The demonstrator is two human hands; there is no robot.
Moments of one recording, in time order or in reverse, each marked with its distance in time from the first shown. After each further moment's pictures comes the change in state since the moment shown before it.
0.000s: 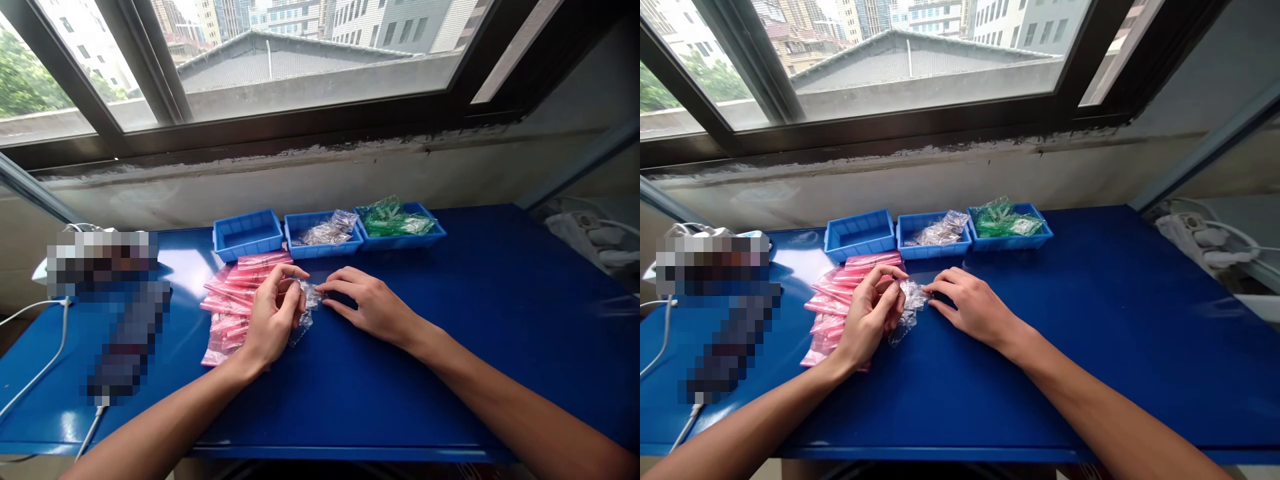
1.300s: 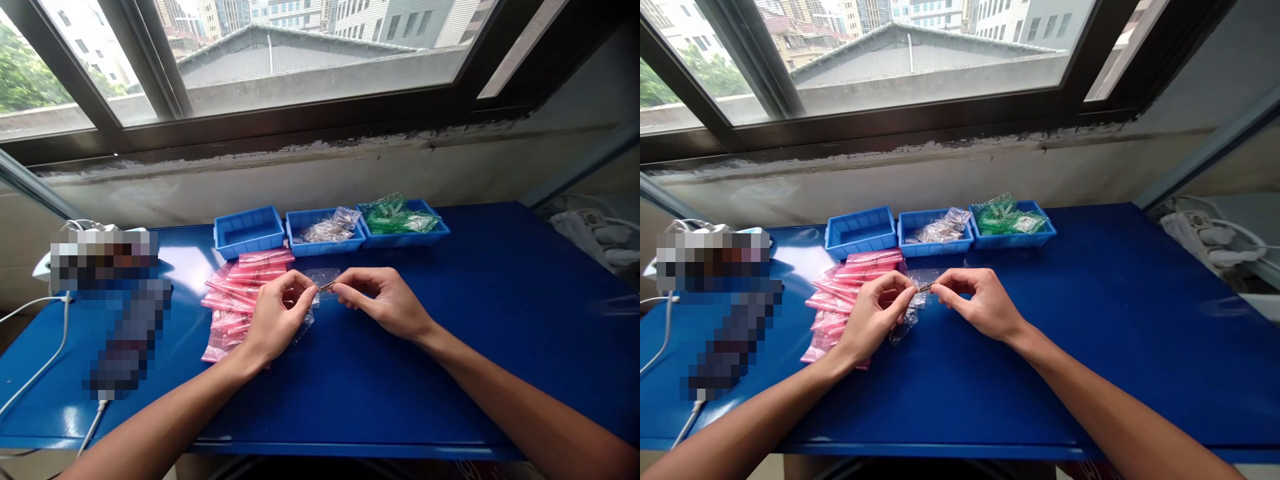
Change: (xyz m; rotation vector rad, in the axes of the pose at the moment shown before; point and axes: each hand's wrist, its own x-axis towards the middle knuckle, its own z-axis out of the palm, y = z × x) left_hand 0.003 0.001 0.000 0.227 -0.014 -0.029; right_hand 0.003 -0.017 -0.015 0.594 0.090 0.345
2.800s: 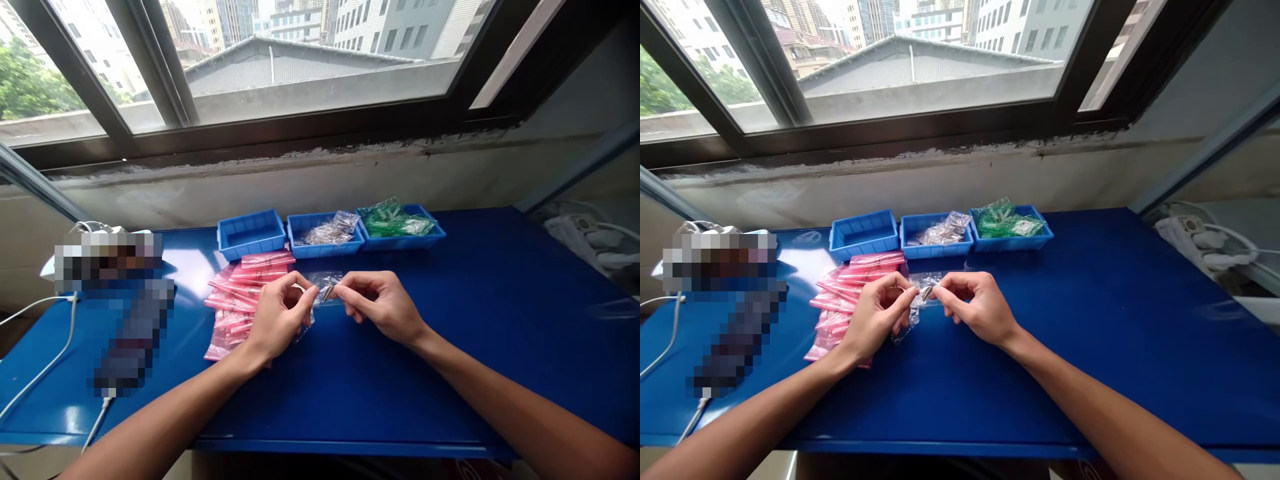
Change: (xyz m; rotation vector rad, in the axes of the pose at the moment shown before) left_hand -0.003 -0.002 -0.001 -0.037 -0.033 -0.020; right_hand -0.003 -0.009 0.008 0.141 0.024 0.047
